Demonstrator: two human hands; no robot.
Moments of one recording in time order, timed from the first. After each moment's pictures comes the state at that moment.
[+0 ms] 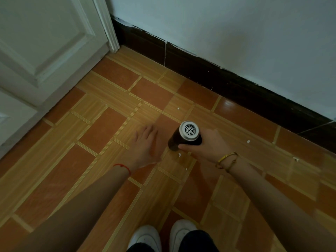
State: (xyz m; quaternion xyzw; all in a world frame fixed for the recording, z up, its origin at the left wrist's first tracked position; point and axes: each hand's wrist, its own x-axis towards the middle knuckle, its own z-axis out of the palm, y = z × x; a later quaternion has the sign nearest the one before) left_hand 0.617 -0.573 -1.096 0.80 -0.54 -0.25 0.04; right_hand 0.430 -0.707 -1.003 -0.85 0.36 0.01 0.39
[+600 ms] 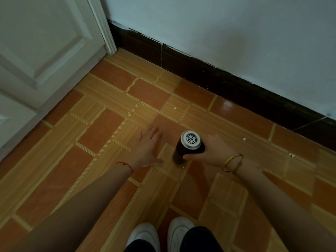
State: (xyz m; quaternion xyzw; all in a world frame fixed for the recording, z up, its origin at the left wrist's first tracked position) left_hand 0.601 -0.581 -1.086 0.77 -0.58 -0.26 0.04; right_hand 0.402 -0.711 -1.006 -0.86 0.34 0.10 0.38
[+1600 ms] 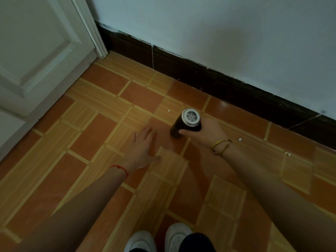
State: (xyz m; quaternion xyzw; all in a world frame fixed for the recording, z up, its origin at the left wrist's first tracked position) left_hand 0.605 -0.594 -1.090 0.78 -0.56 -0.26 0.06; right_hand 0.426 -0.751 -1.018 -0.82 0.43 -0.01 0.36
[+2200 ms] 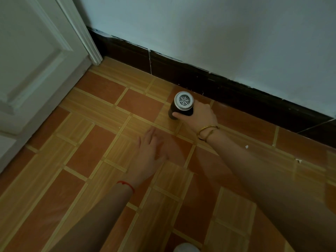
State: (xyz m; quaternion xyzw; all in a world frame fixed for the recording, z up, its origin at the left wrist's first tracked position) left_hand 0.601 -0.619 -1.089 0.78 -0.55 -0.23 0.21; right_hand 0.491 -0.800 -1.031 -0.81 0.50 -0.09 0.30
